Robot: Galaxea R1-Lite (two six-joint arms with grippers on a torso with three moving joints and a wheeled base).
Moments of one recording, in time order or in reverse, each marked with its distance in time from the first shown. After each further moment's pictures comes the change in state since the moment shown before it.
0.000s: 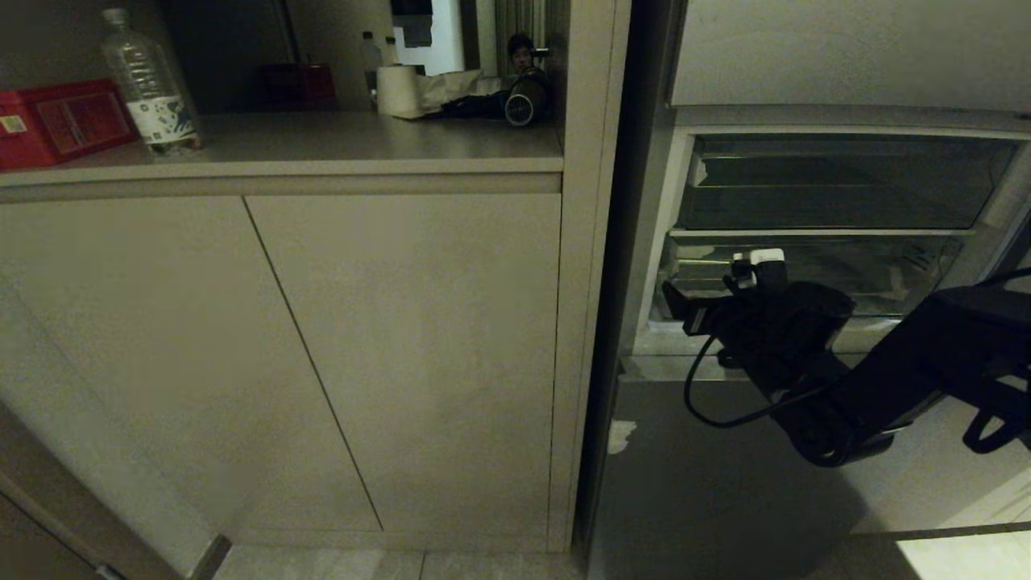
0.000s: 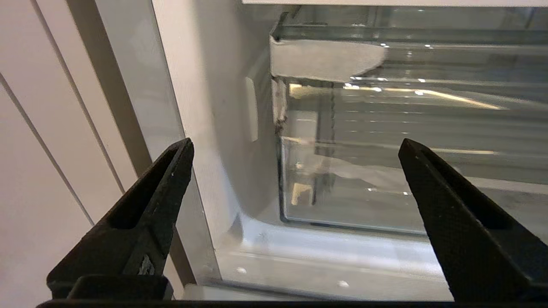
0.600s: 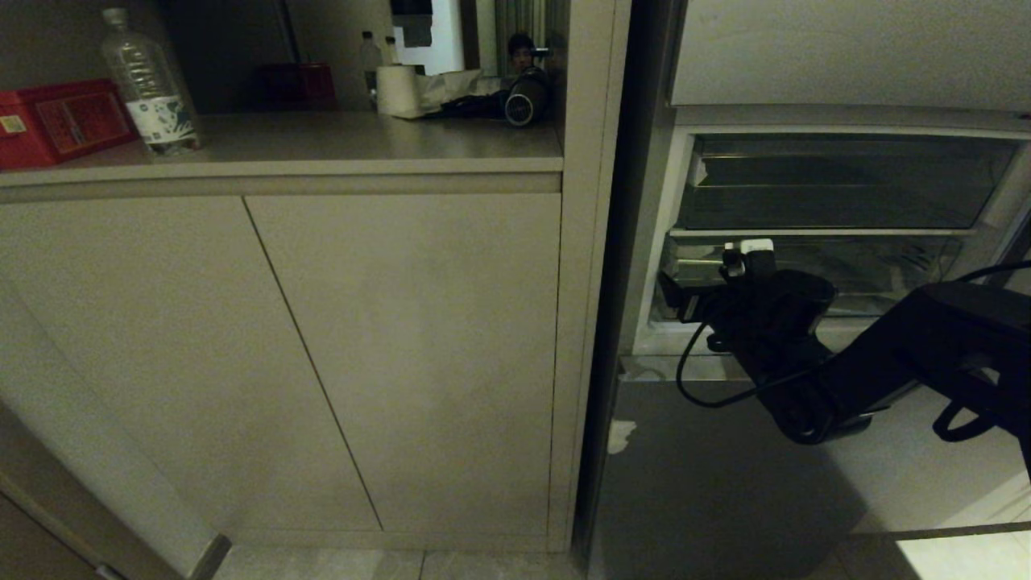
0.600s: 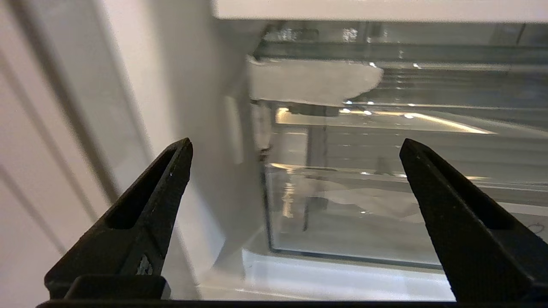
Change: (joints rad) left arm 0.000 0.000 0.000 0.000 0.000 0.000; right arm -0.016 0.051 -0.137 0.073 -0.014 0.000
